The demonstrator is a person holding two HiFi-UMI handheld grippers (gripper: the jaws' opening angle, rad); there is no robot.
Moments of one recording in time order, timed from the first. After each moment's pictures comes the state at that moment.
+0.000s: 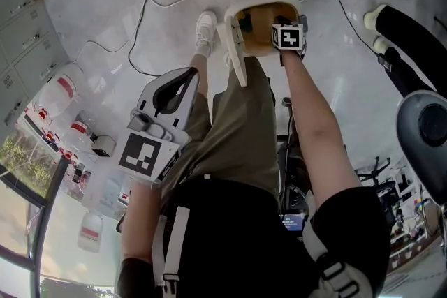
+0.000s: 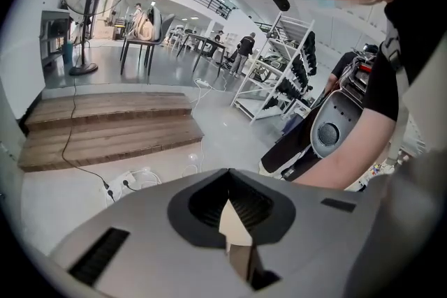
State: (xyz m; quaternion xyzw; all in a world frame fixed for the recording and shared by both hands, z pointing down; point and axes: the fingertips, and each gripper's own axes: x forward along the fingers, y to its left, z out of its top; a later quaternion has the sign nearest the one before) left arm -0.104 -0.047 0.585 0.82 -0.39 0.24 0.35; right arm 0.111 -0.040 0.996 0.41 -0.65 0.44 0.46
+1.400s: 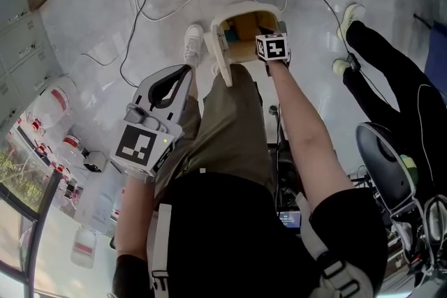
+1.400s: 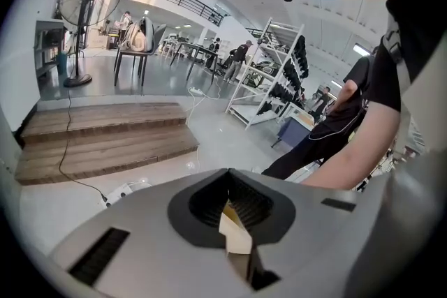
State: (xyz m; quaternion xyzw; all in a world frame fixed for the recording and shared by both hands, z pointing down) left arm -0.091 -0.048 0.553 0.84 -0.38 0.22 0.32; right arm 0.098 -0.036 0.940 0.38 -0.68 0.44 0.44
